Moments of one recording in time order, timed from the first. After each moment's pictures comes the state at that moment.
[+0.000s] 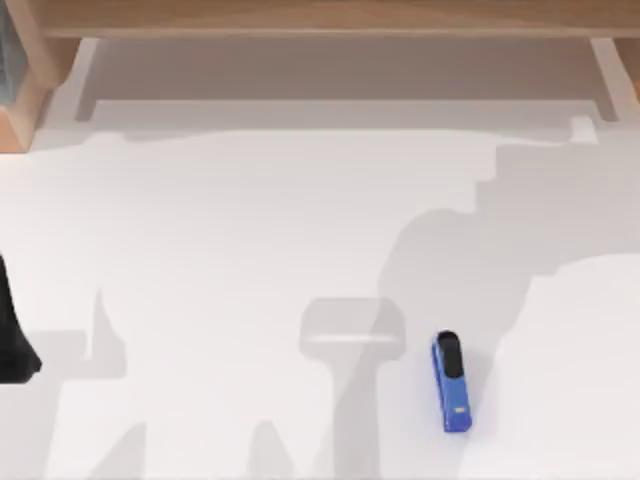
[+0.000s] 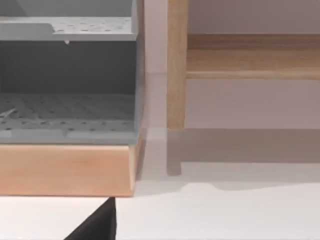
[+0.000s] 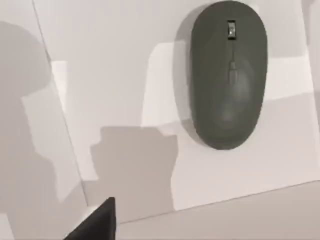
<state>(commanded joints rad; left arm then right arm) 0.00 0.00 0.00 0.00 0.00 0.00 -0.35 2.23 2.13 -1.25 0.01 -0.11</state>
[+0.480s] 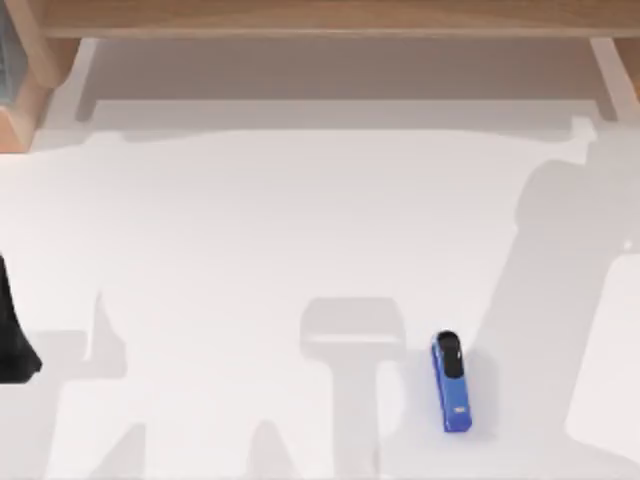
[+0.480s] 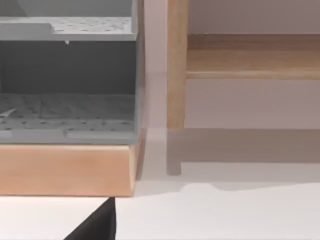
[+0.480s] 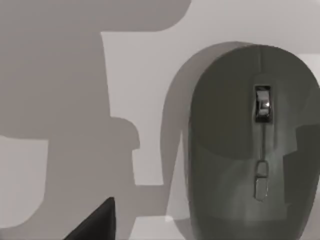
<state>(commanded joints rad) 0.00 0.00 0.00 0.00 0.00 0.00 -0.37 2.58 2.43 -1.32 -0.01 -0.13</state>
